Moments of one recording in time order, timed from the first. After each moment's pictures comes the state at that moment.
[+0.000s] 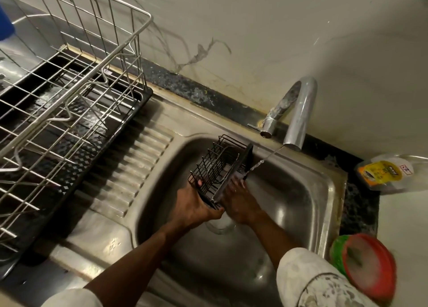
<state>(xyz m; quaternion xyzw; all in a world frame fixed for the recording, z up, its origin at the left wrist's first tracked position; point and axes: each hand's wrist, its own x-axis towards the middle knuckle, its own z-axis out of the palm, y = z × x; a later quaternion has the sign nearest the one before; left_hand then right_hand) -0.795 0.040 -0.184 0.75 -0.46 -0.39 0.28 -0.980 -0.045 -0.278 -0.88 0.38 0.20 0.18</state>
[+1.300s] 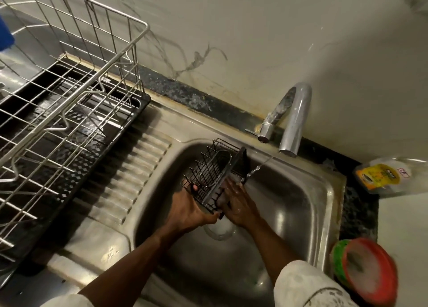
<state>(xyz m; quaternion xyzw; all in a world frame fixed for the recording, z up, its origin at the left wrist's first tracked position) -0.786 0.038 -0.179 0.73 -0.52 -0.34 0.31 -0.986 -0.041 -0.269 -0.86 0.45 0.07 0.23</state>
